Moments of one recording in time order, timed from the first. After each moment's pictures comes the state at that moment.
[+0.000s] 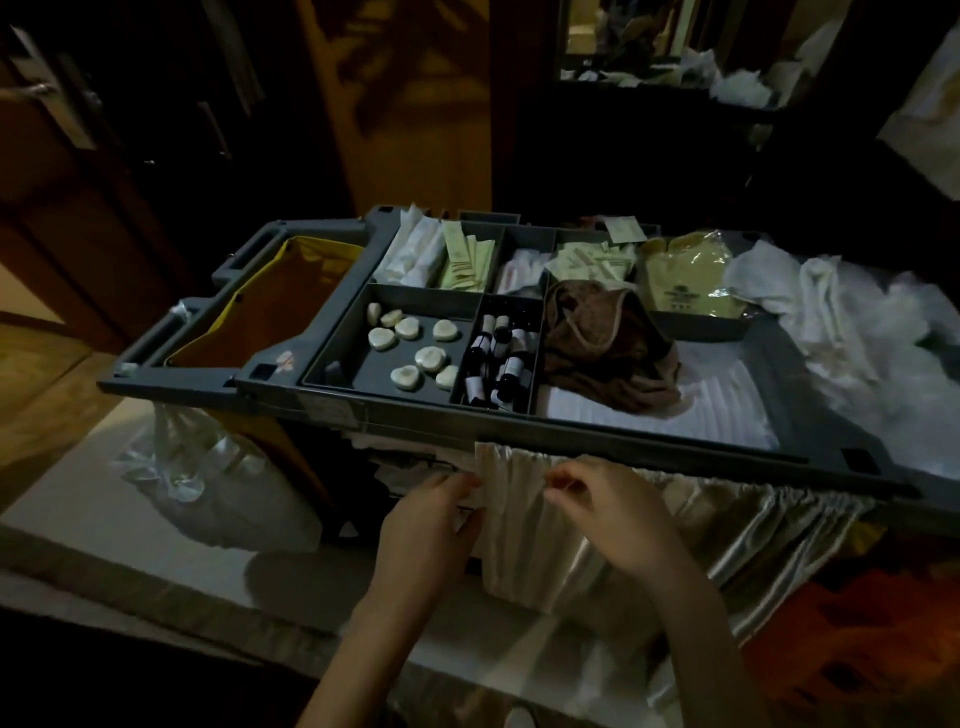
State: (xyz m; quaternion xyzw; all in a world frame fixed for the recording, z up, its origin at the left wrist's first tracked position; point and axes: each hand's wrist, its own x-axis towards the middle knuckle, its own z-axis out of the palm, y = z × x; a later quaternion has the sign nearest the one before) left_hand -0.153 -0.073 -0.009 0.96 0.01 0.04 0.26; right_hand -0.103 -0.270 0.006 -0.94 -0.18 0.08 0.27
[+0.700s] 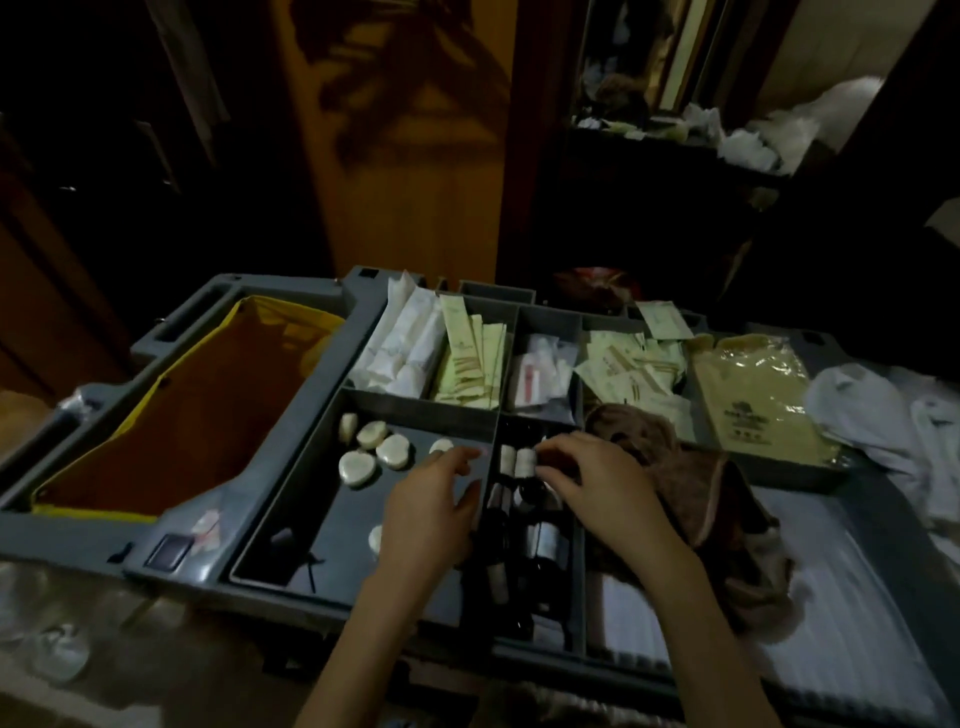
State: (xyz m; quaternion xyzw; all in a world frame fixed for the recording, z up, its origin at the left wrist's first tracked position) left_hand 0.111 -0.005 -0.040 0.93 0.03 0.10 0.35; right_hand 0.149 -0.190 0.005 -0.95 -0.18 0.03 0.26
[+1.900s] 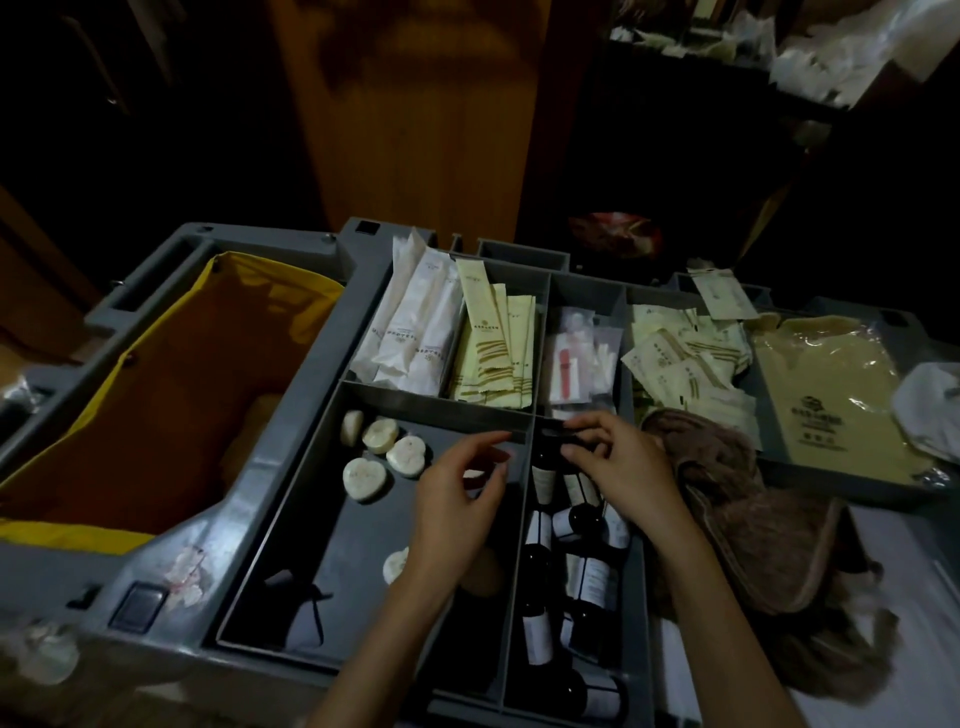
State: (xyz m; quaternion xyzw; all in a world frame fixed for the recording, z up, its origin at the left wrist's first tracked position) left_hand 0.164 0.008 -0.072 0.80 0.04 0.12 0.59; right_hand 0.222 -0.164 -0.036 -0.91 0.01 0.09 0.39
